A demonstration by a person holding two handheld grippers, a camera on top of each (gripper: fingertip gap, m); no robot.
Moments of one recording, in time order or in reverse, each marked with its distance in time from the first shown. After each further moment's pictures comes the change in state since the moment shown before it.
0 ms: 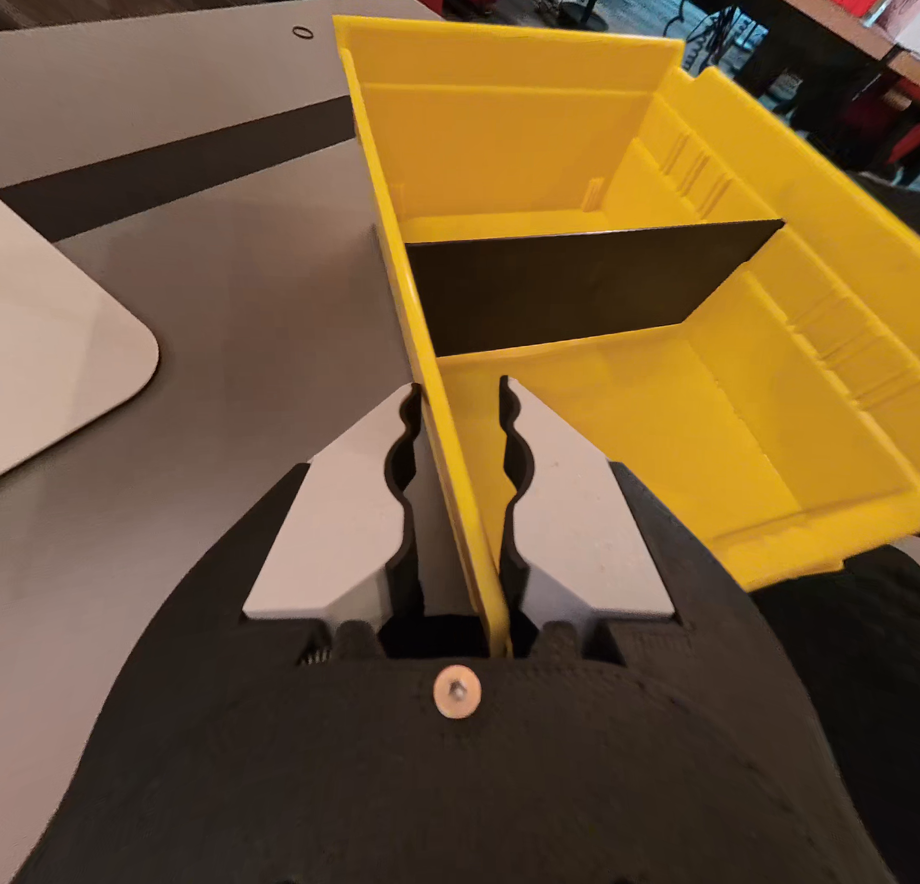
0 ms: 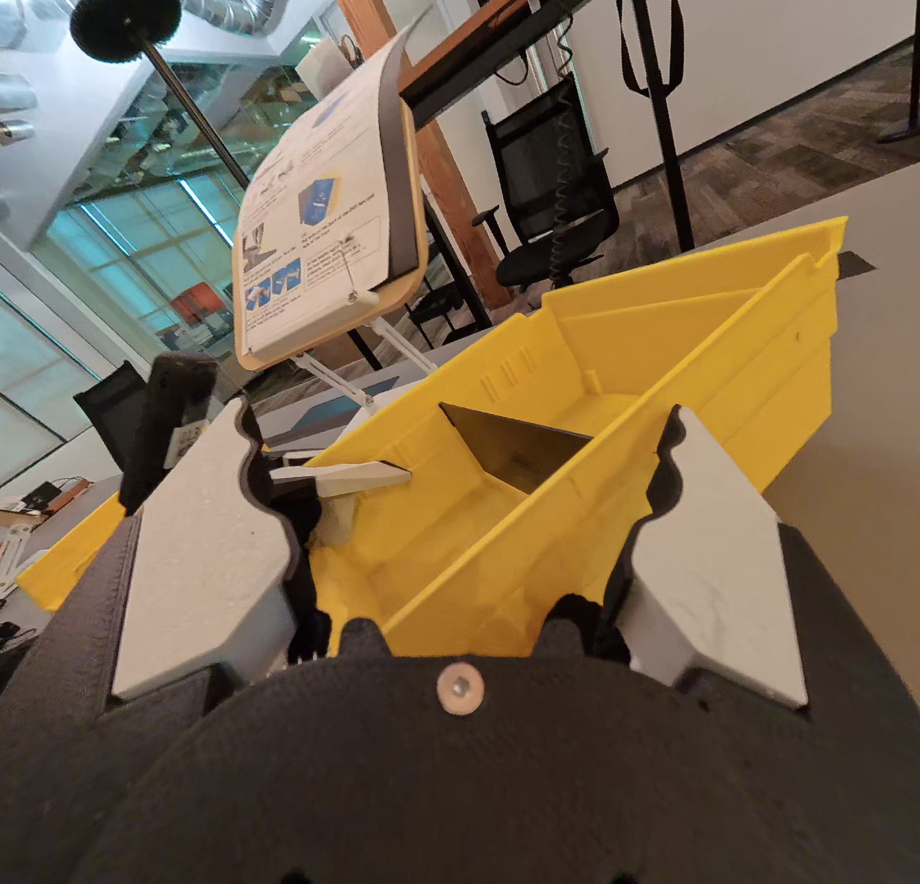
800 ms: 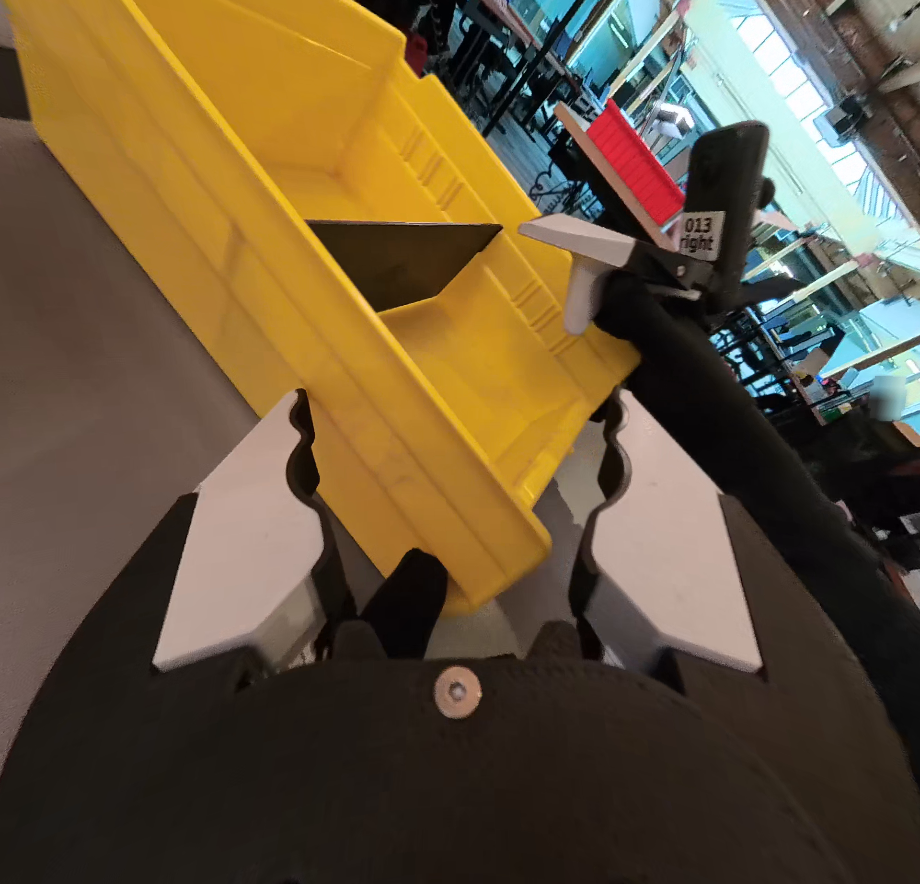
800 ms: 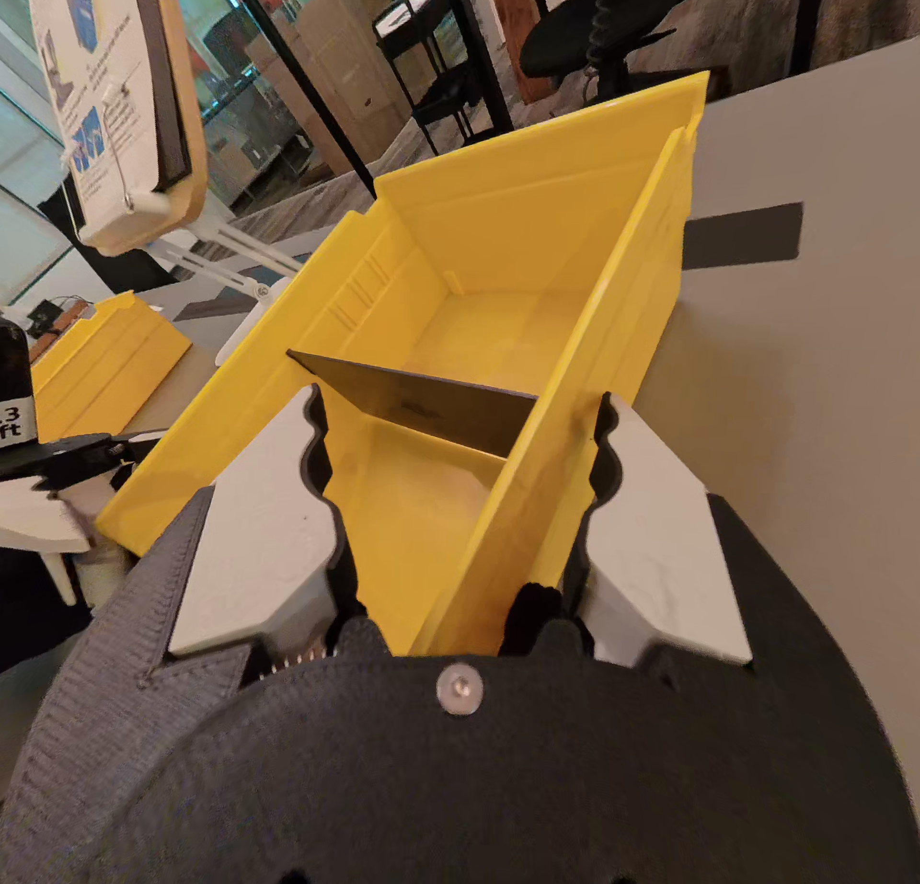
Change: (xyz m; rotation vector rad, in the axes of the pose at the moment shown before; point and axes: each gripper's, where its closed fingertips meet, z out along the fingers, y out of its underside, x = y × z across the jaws) left arm 0.071 -0.039 0.076 0.133 0.223 -0.331; right arm 0.167 -0.005 0.078 -0.448 -0.112 -0.038
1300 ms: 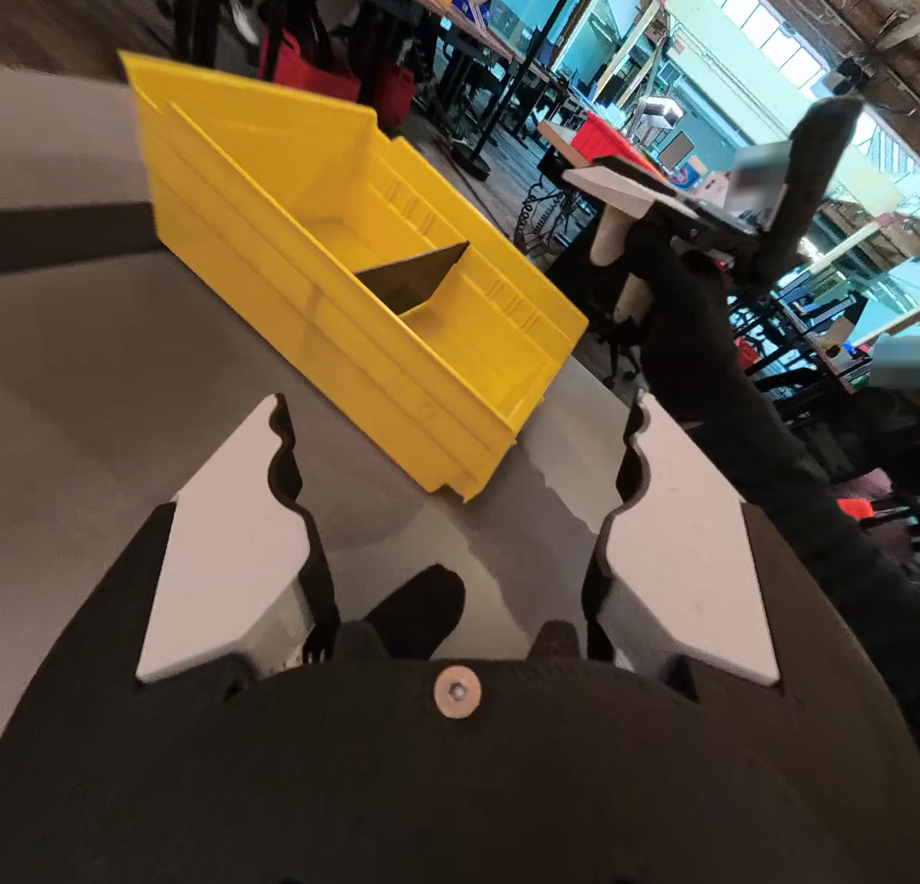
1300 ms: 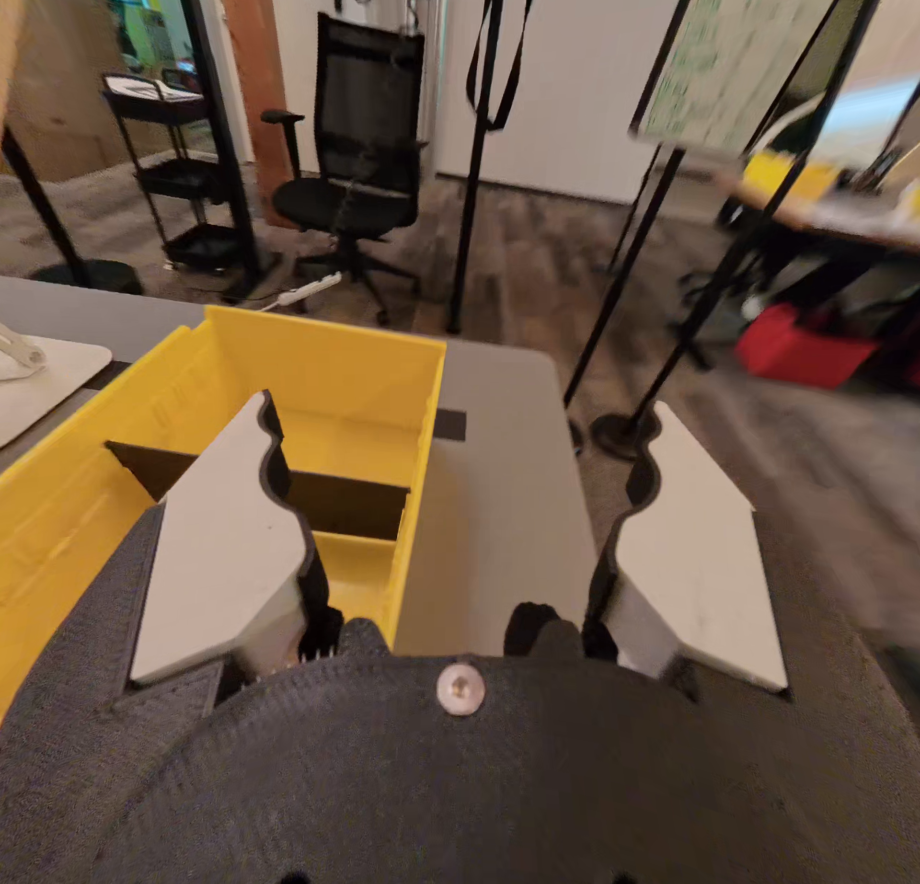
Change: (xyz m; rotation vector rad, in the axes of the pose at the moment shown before) left arm 0.004 -0.040 -0.069 0.022 0.005 0.116; right arm 0.019 -0.105 -0.084 0.245 0.542 -0.442
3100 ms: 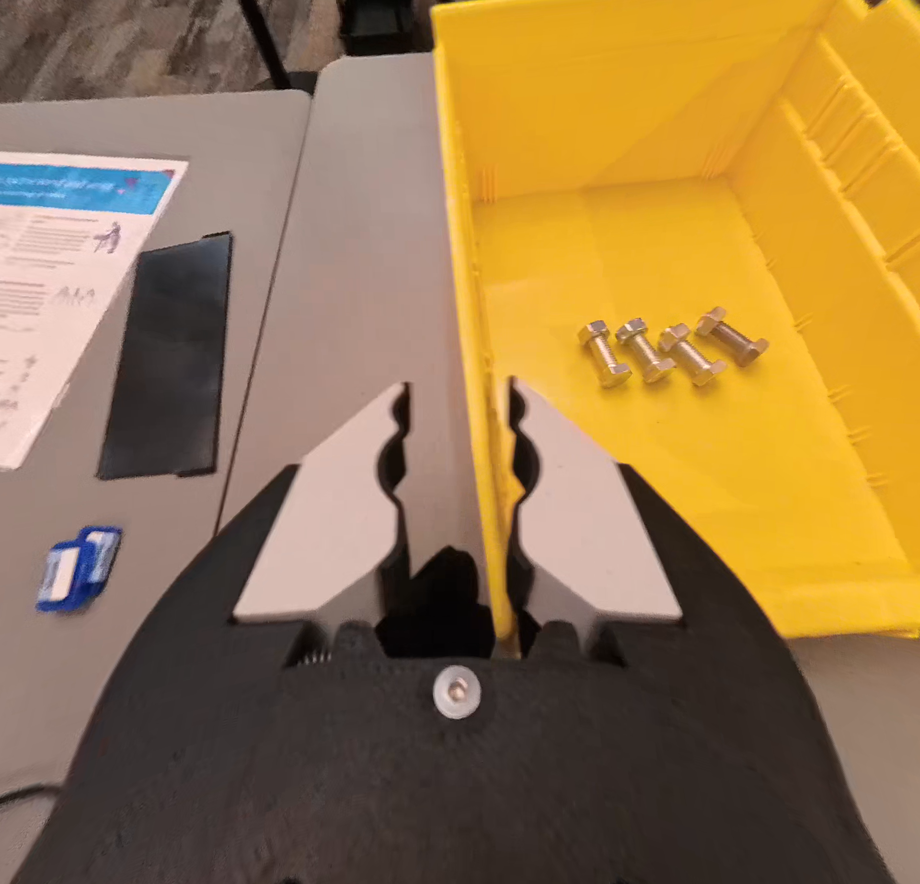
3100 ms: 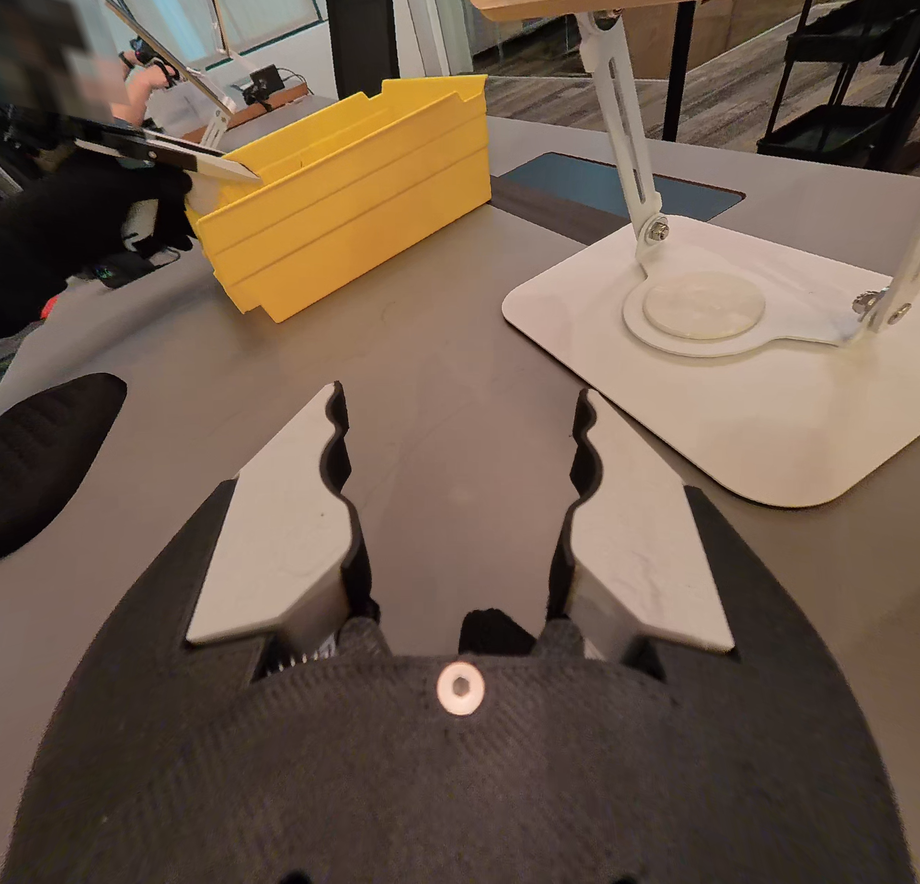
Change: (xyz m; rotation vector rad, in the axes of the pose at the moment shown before) left arm -0.341 0.033 -0.588 -0.017 -1.186 0.029; right arm -0.478 0.067 0.019 -0.168 -1.046 0.070
